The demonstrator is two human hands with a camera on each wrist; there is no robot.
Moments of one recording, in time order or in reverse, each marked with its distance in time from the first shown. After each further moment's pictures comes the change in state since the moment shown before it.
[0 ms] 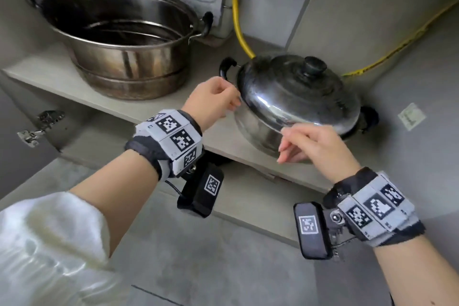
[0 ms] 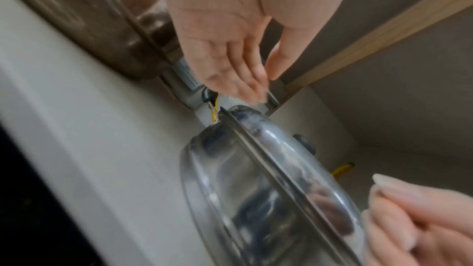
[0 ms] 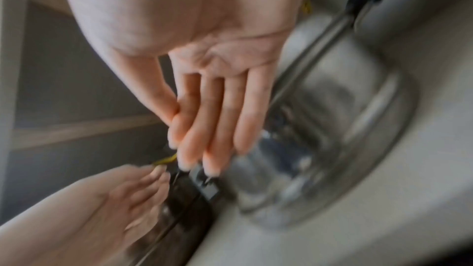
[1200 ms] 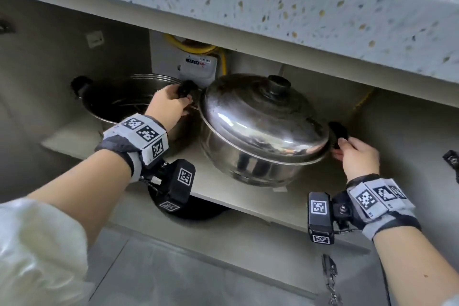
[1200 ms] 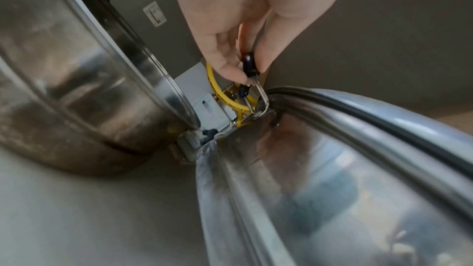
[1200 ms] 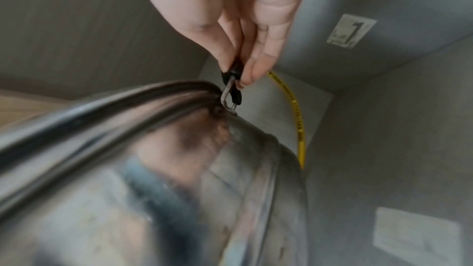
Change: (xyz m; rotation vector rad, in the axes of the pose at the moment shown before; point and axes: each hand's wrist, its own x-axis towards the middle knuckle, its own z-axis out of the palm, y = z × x) left_hand 0.033 0.072 -0.096 -0.145 0.223 0.065; right_hand 0.019 -0.030 -0.084 0.140 0.776 0.164
